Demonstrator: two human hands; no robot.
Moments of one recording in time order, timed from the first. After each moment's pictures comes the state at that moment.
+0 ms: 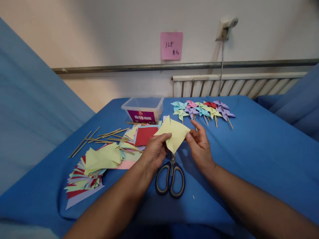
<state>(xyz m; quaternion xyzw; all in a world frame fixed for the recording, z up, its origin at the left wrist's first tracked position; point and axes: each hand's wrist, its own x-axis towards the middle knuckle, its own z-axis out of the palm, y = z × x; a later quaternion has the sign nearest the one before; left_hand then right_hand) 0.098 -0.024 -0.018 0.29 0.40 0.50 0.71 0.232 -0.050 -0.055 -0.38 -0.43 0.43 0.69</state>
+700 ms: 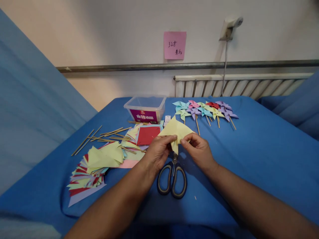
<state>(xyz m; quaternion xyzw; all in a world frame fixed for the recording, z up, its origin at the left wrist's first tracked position) 0.096 -0.027 -0.019 0.32 0.40 0.47 0.72 0.236 -0.050 -0.055 -0.44 -0.54 0.38 0.61</state>
